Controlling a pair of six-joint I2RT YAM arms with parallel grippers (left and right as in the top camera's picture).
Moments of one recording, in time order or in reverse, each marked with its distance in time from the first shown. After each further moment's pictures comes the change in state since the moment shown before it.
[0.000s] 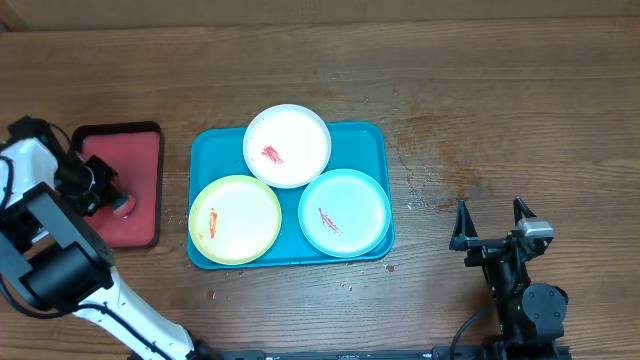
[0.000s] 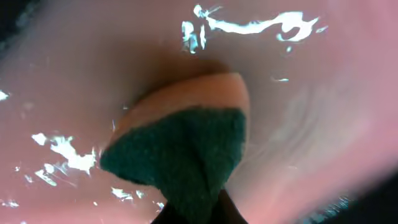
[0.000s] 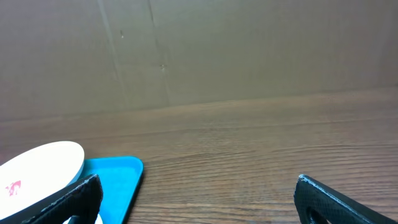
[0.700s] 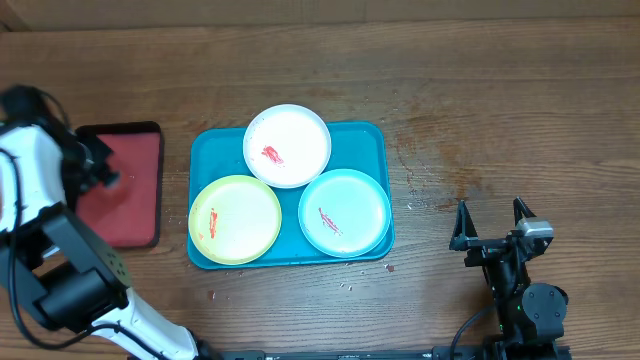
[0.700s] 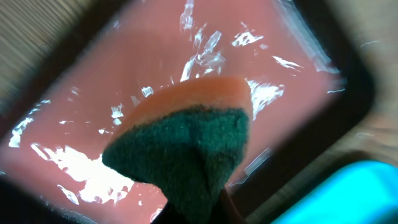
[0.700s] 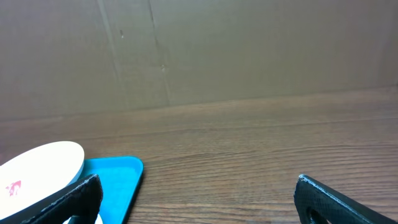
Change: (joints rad) left arm -0.084 -0.163 -0.009 0.031 -0.097 -0.069; right arm 0.000 0.000 0.000 -0.001 0.000 0.000
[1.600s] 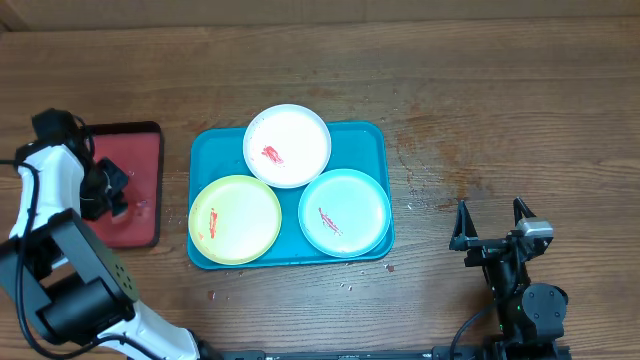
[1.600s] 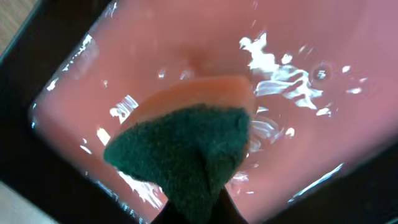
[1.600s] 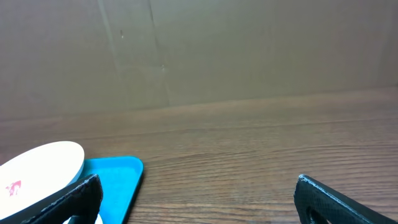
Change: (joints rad) left arm -0.026 -0.080 -0.206 0.064 -0.177 -0.007; right arm 0.000 0.000 0.000 0.000 0.000 0.000
